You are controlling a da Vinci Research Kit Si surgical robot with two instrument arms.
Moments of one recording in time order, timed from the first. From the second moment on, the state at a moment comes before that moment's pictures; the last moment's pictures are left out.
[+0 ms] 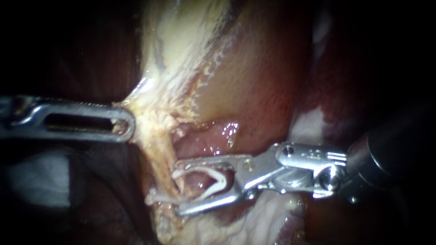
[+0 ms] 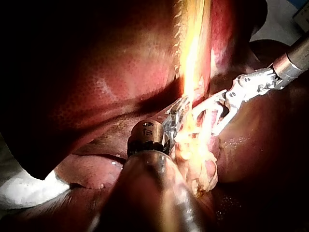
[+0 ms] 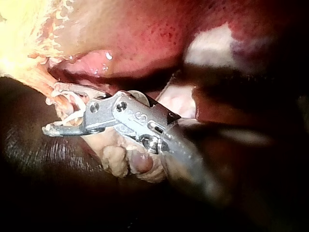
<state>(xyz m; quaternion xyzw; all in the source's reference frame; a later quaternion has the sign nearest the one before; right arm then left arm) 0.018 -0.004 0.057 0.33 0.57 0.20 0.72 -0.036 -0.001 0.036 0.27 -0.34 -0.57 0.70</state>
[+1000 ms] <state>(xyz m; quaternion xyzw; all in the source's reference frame) 0.021 -0.006 0.058 0.30 0.55 0.17 0.77 -0.036 -0.001 0.036 0.27 -0.34 -0.57 0.70</state>
